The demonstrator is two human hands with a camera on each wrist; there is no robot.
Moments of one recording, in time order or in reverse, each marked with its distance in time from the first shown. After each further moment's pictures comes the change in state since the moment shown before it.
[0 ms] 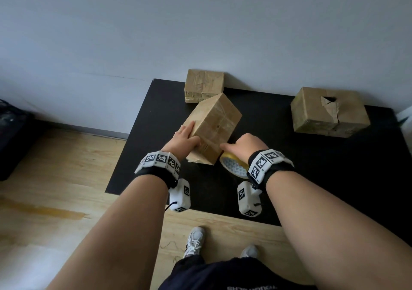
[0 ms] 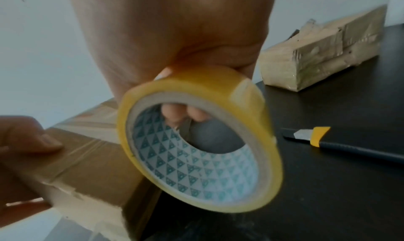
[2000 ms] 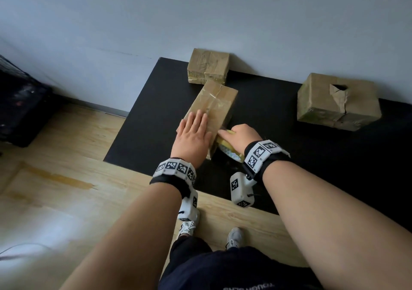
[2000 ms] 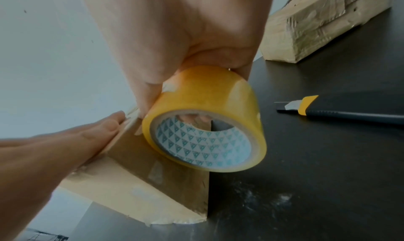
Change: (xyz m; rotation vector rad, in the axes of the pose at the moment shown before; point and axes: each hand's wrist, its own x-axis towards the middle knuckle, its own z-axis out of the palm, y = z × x) left_hand -0.034 0.003 0.090 0.554 0.315 0.167; right_hand -0.002 0.029 0.015 0.033 -0.045 -0.139
